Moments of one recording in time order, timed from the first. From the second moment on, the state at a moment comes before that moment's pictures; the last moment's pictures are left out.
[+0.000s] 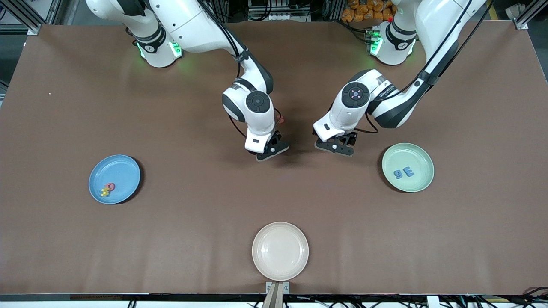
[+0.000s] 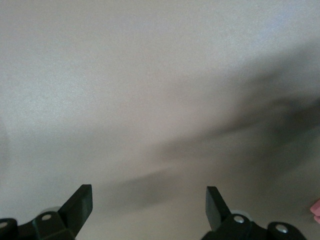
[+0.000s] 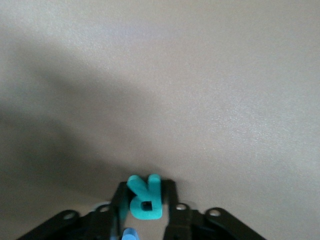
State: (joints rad) left arm 0.14 0.47 -0.78 -2.09 0.42 2.37 -0.60; right arm 0.81 0.71 -0.02 -1.71 -0.04 2.47 0.35
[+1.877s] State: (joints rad) left arm -0.41 0.65 -0.60 -1.97 0.42 2.38 -1.44; right arm -0.05 0.58 -0.03 -1.68 -0.04 2.14 -0.21
